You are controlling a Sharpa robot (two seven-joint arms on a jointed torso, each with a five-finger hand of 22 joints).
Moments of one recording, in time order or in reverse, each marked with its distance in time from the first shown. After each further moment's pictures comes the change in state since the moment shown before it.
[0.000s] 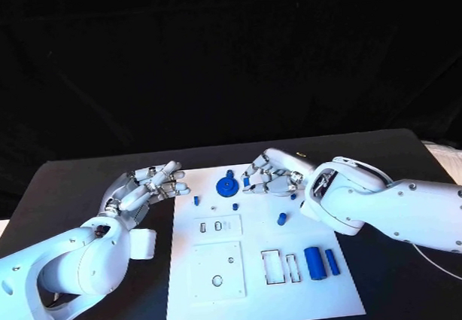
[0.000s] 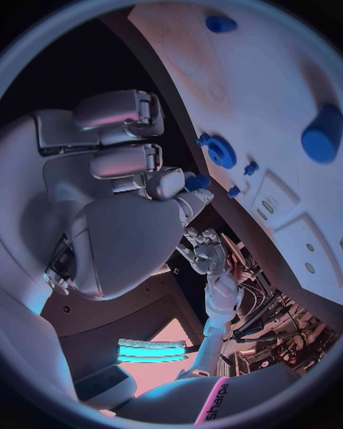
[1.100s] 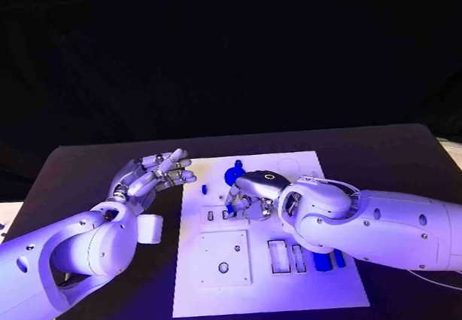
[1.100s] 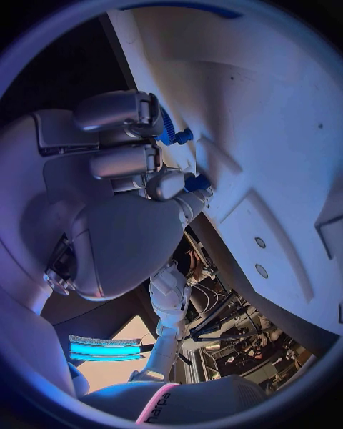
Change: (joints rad) left arm 0.000 0.002 0.000 -0.009 0.003 0.005 -0.001; left_hand 0.000 0.000 0.000 0.000 0.000 0.000 0.000 -0.006 0.000 0.000 0.000 0.000 0.000 0.000 0.000 0.000 0.002 0.000 0.000 0.000 0.000 0.000; right arm -0.060 0.162 -0.028 -0.027 -0.284 0.140 -0.176; right_hand -0.016 0.005 0.003 0.003 -0.008 -0.001 -0.001 -0.010 0.000 -0.003 -0.003 0.000 0.000 0.000 0.000 -0.004 0.000 0.000 0.000 0.000 0.000 0.000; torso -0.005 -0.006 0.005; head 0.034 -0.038
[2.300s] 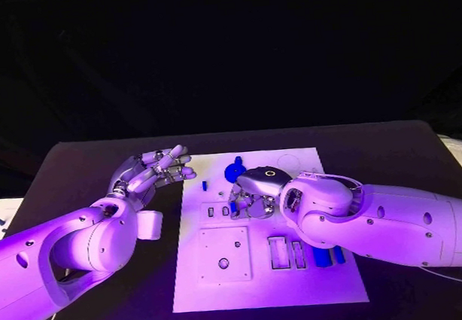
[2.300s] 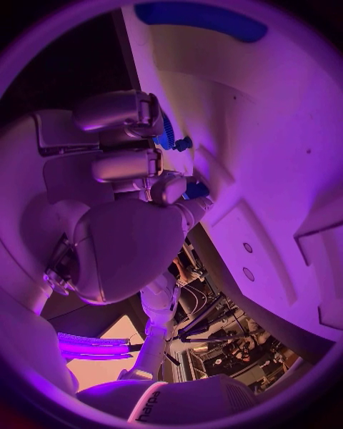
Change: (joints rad) left arm 0.000 -0.002 0.000 0.000 0.000 0.002 -0.002; left_hand 0.000 0.000 0.000 0.000 0.000 0.000 0.000 0.000 0.000 -0.004 0.004 0.000 0.000 0.000 0.000 0.000 0.001 0.000 0.000 0.000 0.000 0.000; right arm 0.004 -0.011 0.002 0.014 -0.069 0.058 -0.028; right_hand -0.069 -0.069 -0.023 0.033 -0.013 0.011 -0.020 -0.016 0.005 -0.010 -0.012 -0.083 -0.017 0.000 -0.001 -0.015 0.000 0.000 0.000 0.000 0.000 0.001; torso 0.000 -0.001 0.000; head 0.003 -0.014
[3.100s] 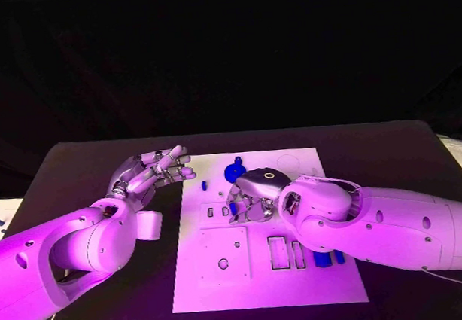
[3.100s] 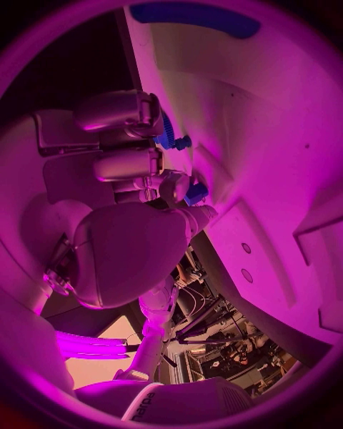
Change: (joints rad) left arm 0.000 0.001 0.000 -0.002 0.000 0.001 -0.002; left_hand 0.000 0.000 0.000 0.000 0.000 0.000 0.000 0.000 0.000 0.000 0.000 0.000 0.000 0.000 0.000 0.000 0.000 0.000 0.000 0.000 0.000 0.000; right arm -0.008 0.002 -0.005 0.012 -0.024 -0.026 -0.031; right_hand -0.070 -0.057 -0.058 0.072 0.000 -0.068 0.015 0.000 -0.012 -0.021 0.014 -0.053 -0.037 0.000 0.015 -0.012 0.000 0.000 0.000 0.008 -0.008 0.000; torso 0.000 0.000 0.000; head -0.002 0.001
